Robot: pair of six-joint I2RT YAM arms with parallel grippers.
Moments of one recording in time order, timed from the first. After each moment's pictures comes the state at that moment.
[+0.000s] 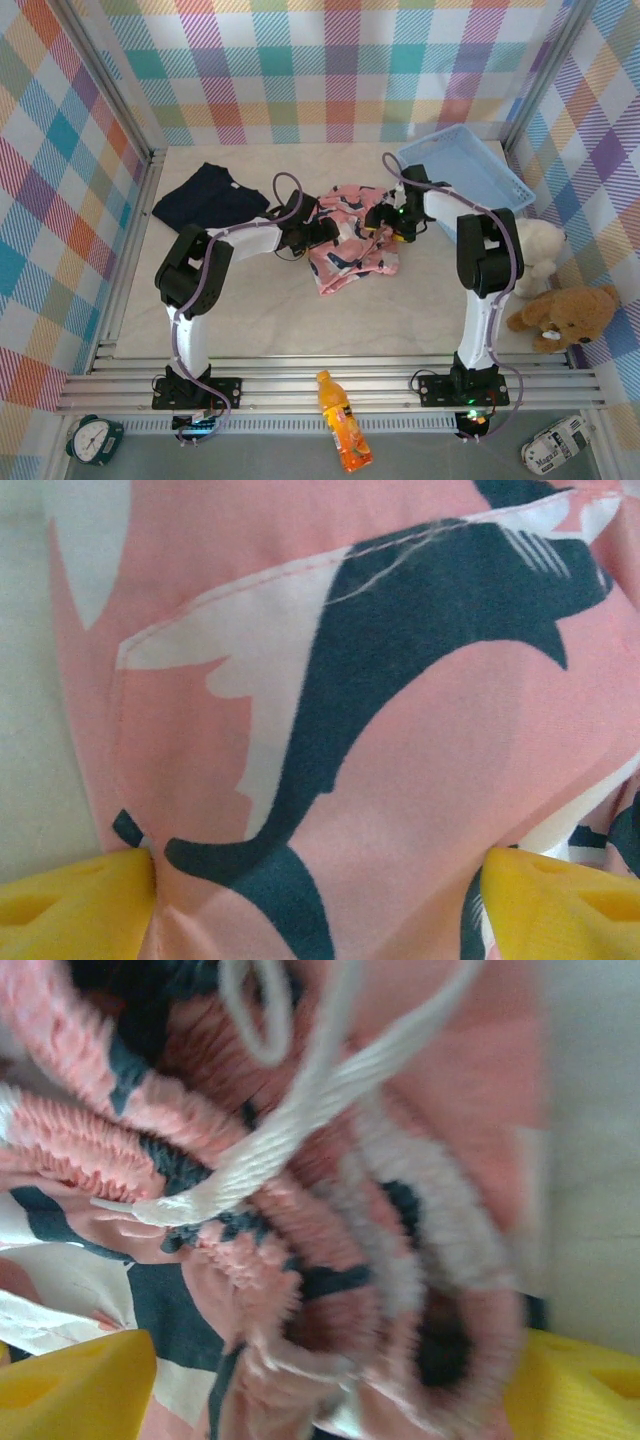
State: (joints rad) left arm -0.56 1.98 1.27 -0.23 0.13 -0.87; right arm 0.24 2.04 1.43 -0.65 -0.43 0.39
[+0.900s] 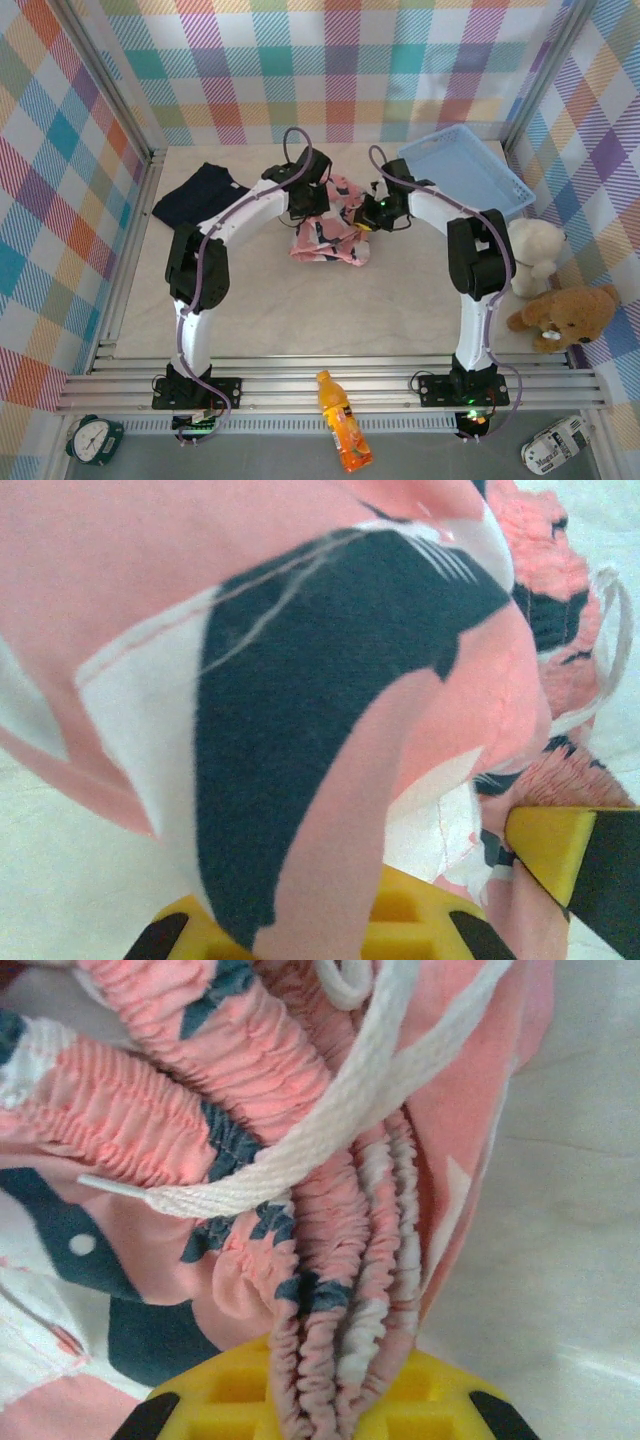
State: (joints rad) left arm -0.57 2.04 1.83 -0.87 -0.10 -0.66; right arm 0.35 2.03 1.50 -0.53 -0.54 0.63
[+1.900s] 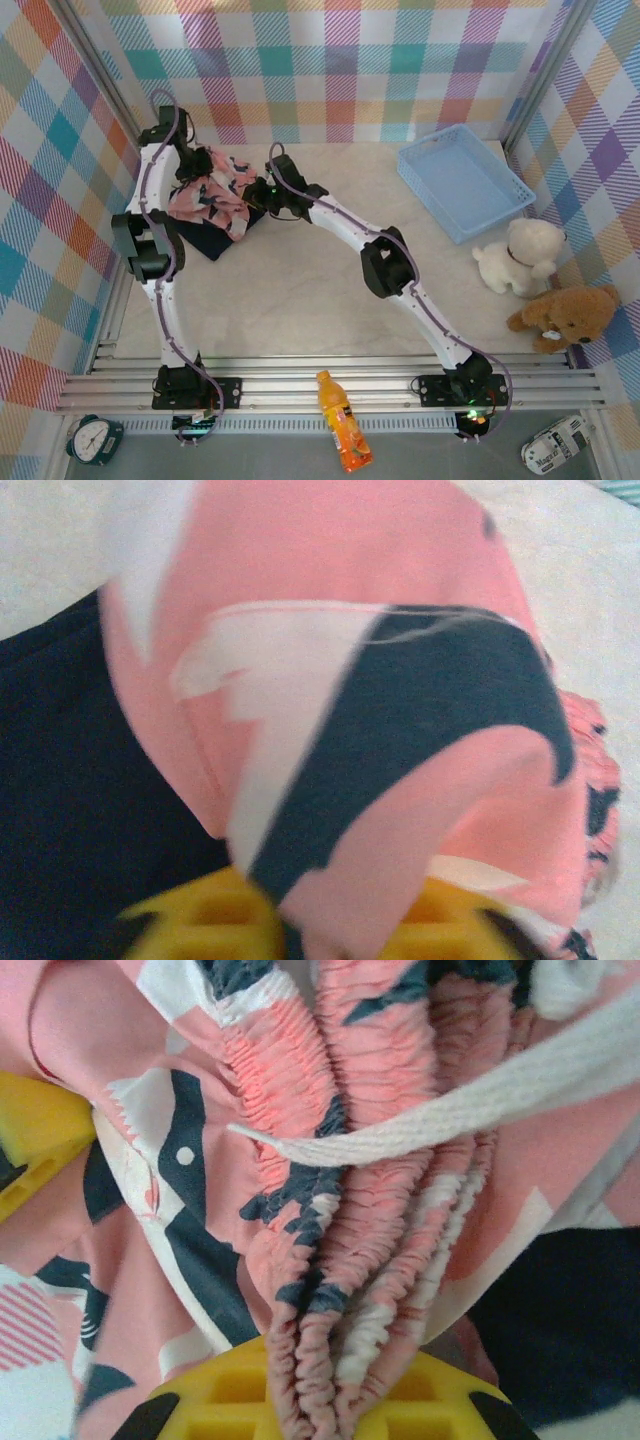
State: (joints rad) left arm 0.13 2.28 2.25 -1.05 0.11 -0.27; right arm 0.75 2.78 2.59 -0.30 -0.40 1.11
